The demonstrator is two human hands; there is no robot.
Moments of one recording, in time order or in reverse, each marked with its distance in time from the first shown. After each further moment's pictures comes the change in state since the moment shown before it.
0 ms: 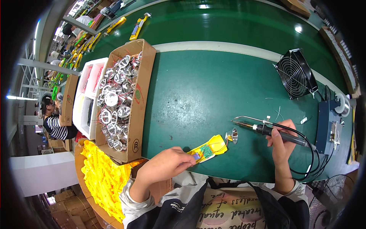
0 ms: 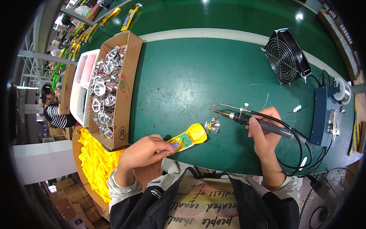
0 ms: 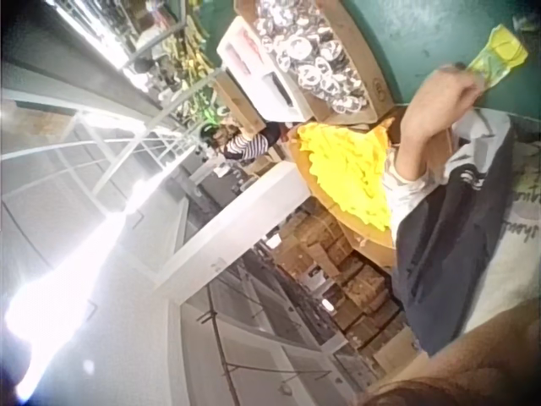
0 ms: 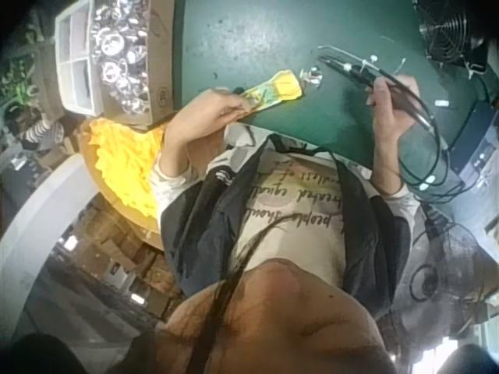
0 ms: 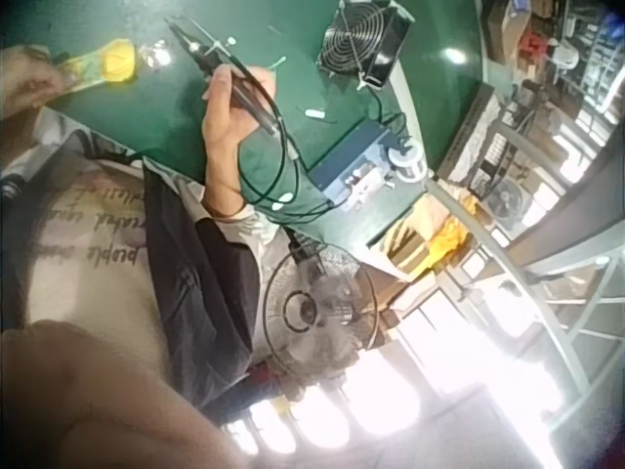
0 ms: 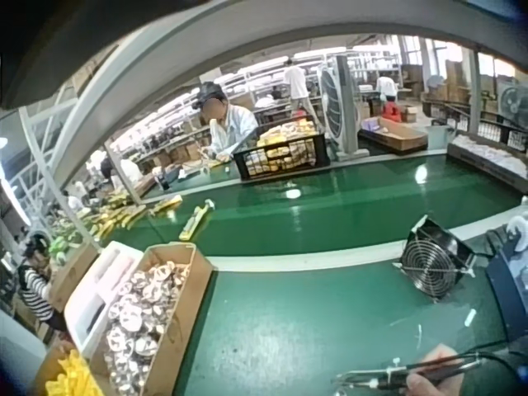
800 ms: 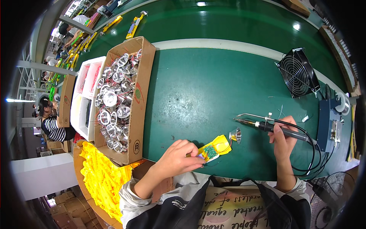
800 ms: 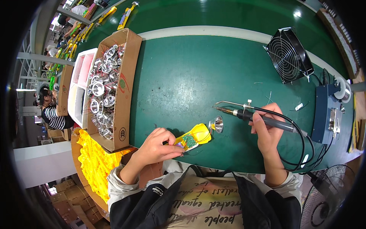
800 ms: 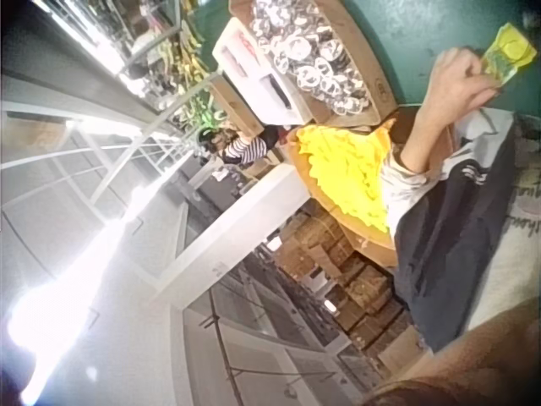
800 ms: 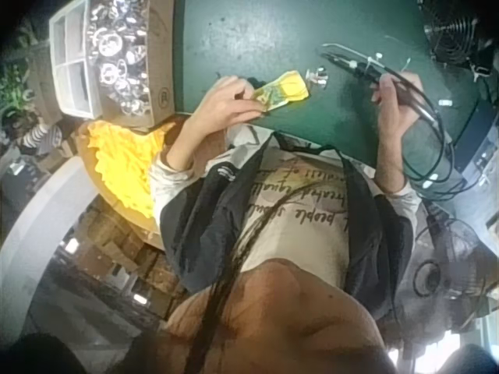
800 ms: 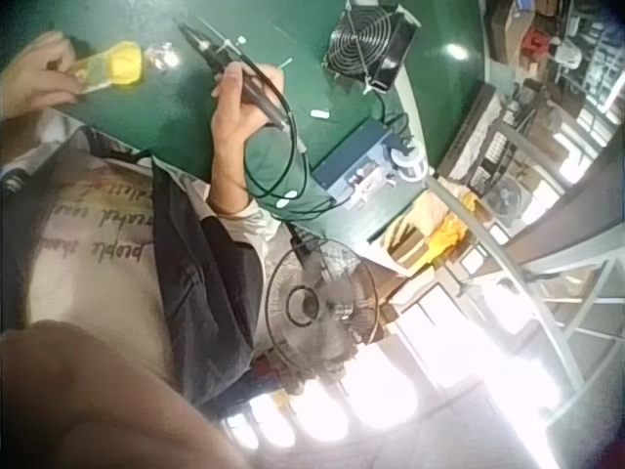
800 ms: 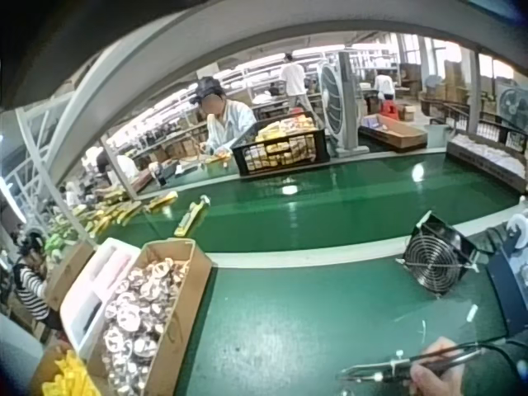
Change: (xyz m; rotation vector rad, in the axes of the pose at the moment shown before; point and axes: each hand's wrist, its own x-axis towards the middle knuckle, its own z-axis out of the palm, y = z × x) left_hand 0.013 -0.028 0.022 0.192 0.300 0.363; right_hand 0.003 0.007 0.001 -0.008 0.014 0.050
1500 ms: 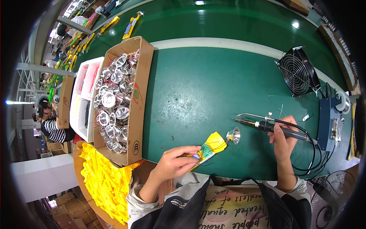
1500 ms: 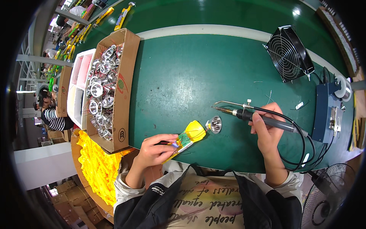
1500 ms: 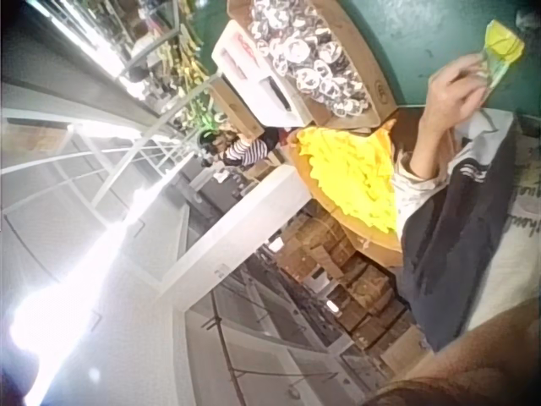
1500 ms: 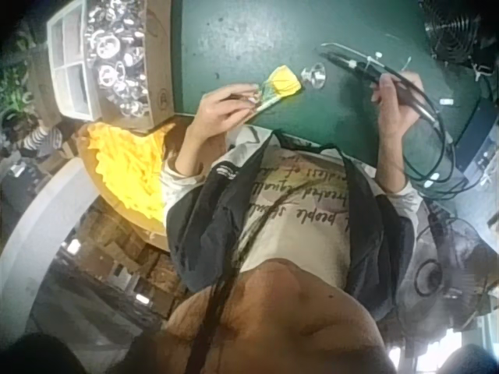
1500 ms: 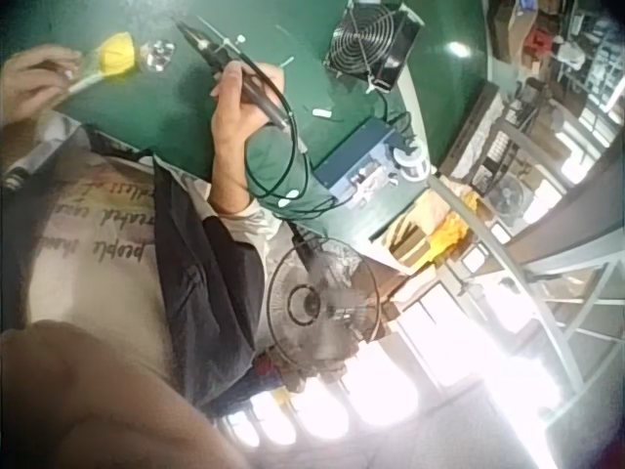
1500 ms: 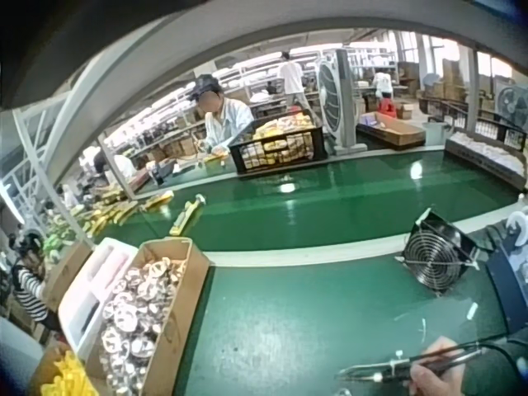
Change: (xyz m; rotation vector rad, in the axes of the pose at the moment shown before) left_hand -0.015 -0.003 0.012 -0.174 0.237 -0.052; right_hand 0.000 0.000 0.001 0.023 -0.006 0.002
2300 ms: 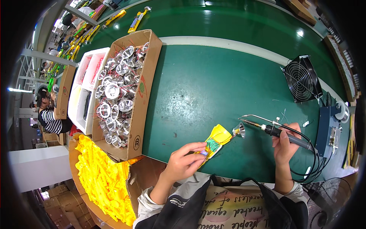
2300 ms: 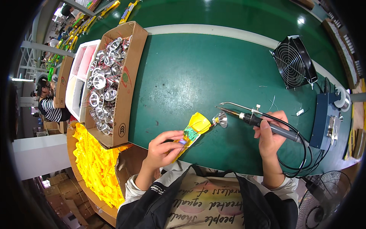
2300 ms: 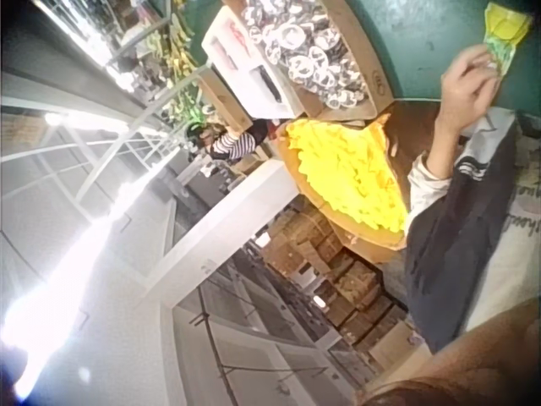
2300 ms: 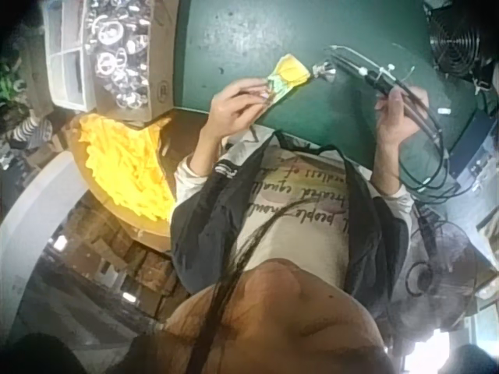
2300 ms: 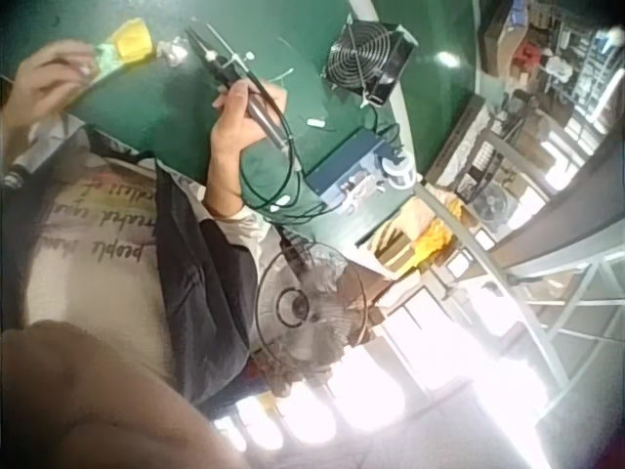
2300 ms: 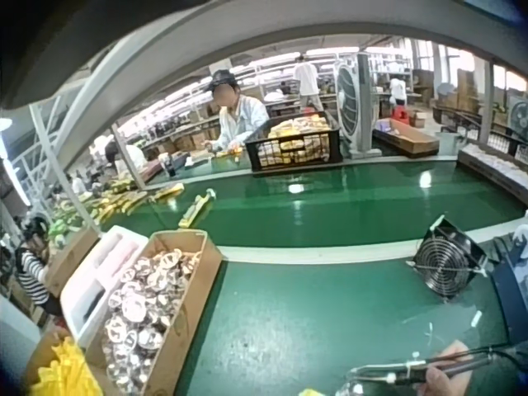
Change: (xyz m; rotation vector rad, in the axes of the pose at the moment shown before) left_hand -0.008 0.004 0.026 -0.099 0.181 -0.120; right_hand -0.005 0.005 0.001 0.052 0.032 -0.124
